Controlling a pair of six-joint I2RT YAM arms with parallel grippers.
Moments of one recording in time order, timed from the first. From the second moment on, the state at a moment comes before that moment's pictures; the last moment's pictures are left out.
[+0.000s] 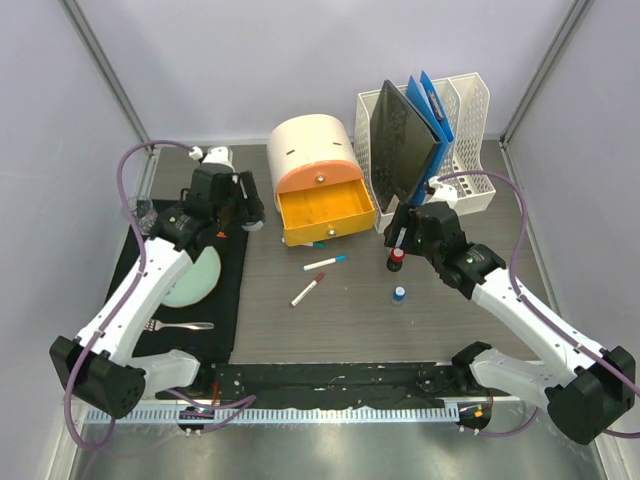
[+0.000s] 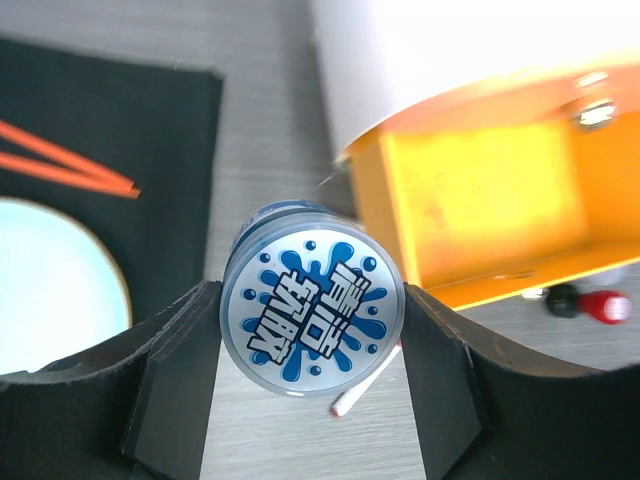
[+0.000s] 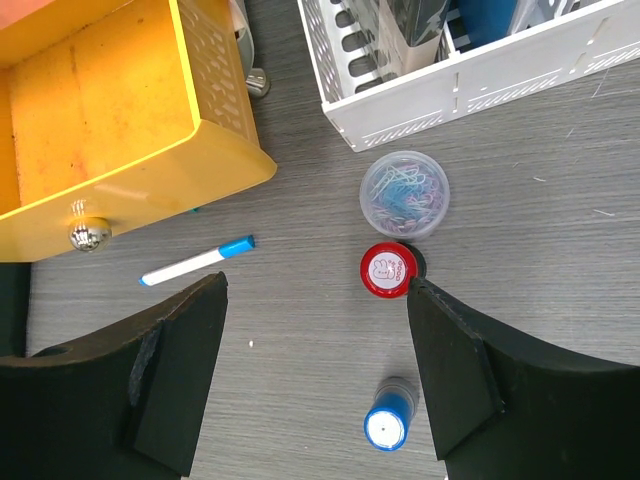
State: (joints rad) left arm -0.42 1.21 1.21 -0.65 -0.22 -0.47; right arm 0.53 1.03 0.85 -0.40 0.29 0.55
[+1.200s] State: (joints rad) left arm -0.62 1.48 1.51 -0.61 -0.18 -0.55; right arm 0.52 1.03 0.86 -0.41 0.30 0.55
